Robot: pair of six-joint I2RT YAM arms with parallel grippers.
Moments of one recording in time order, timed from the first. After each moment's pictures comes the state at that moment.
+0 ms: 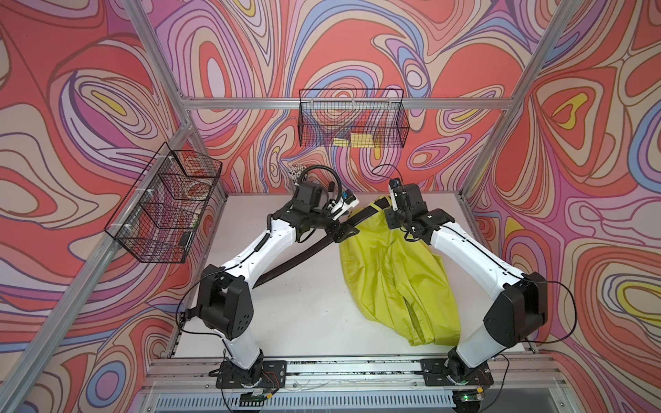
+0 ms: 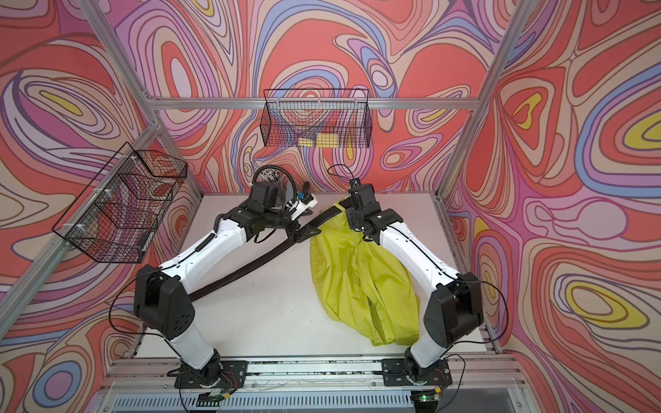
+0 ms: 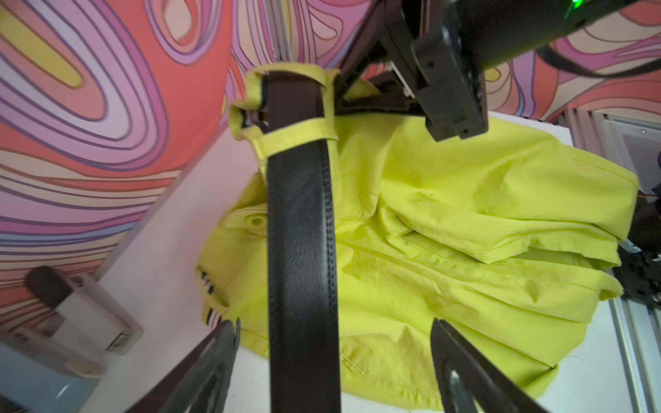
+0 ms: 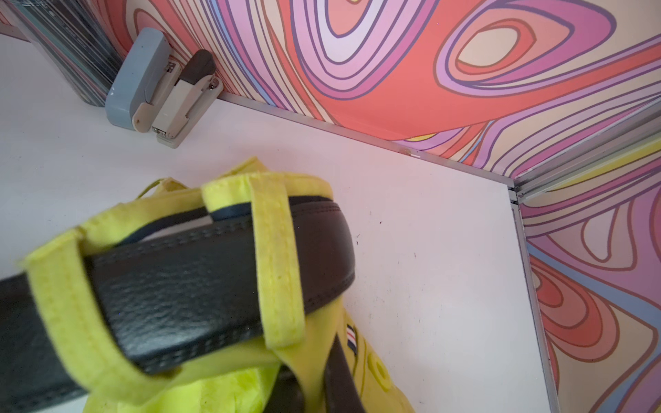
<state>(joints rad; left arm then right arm) -0.48 1.77 1.56 -0.49 0.60 0.44 0.43 1.62 1.48 -0.57 0.33 0.01</state>
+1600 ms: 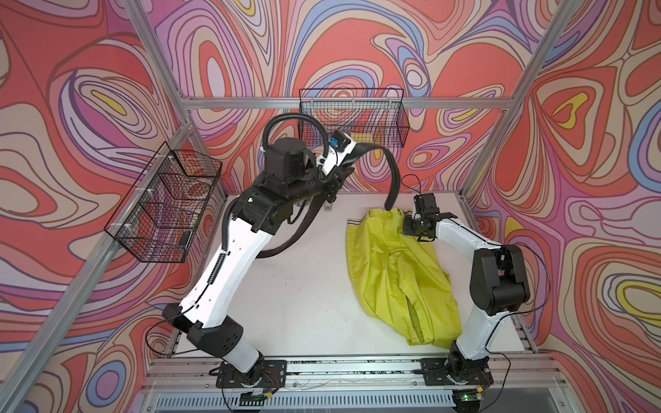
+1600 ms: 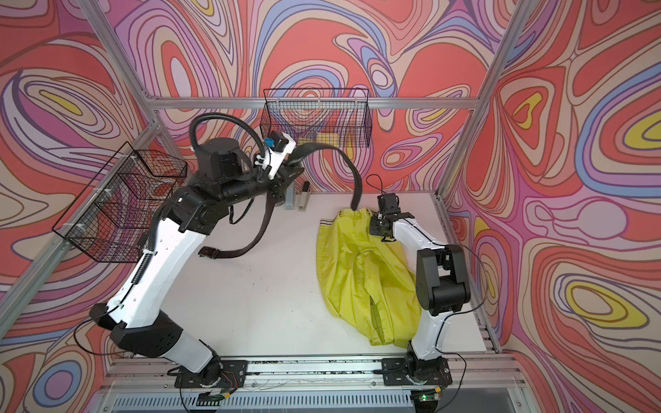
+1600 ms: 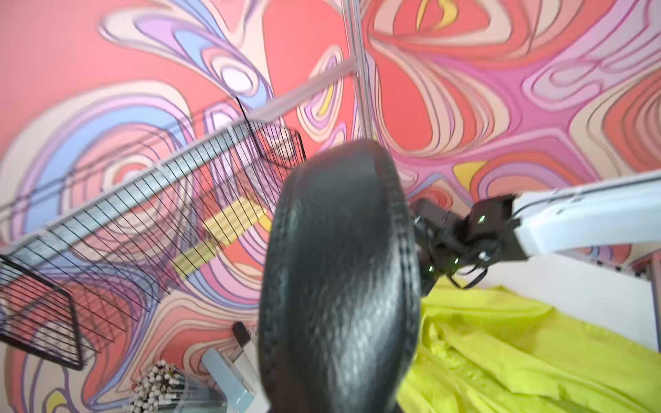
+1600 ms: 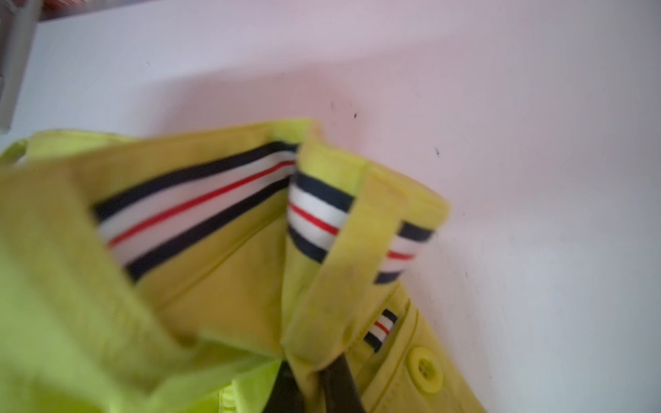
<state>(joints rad) -0.56 1.55 2.08 -0.64 0.28 0.23 0.13 1.88 1.38 -0.46 0.04 0.24</state>
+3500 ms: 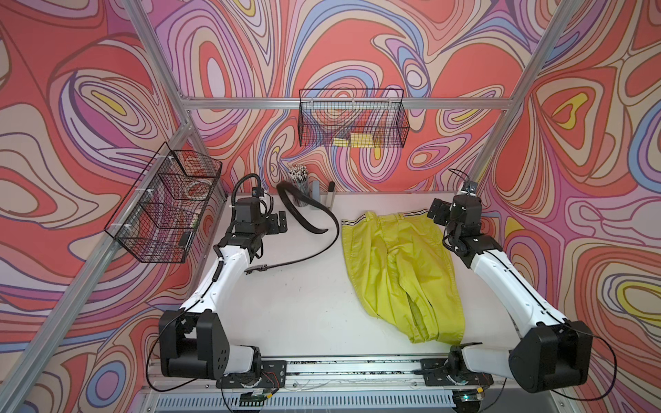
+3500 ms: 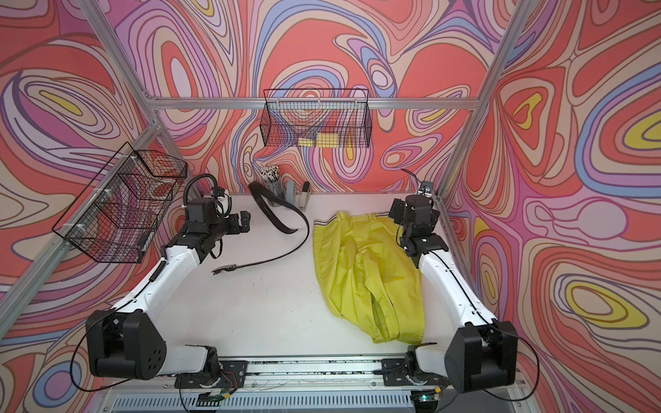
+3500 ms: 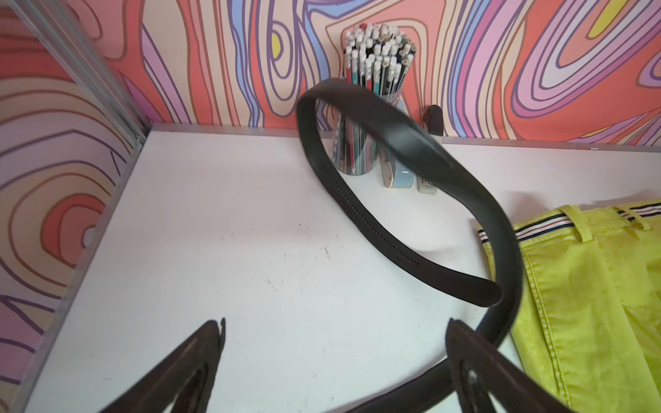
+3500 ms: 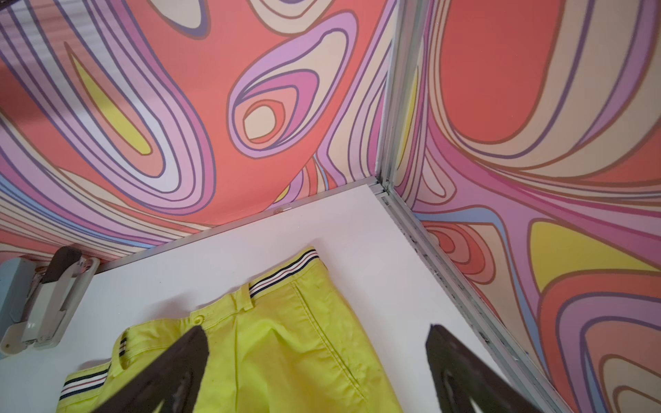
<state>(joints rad) -0.06 1.38 1.13 -0.30 0.03 -0.08 0.10 1.28 1.06 -0.15 0.41 0.21</state>
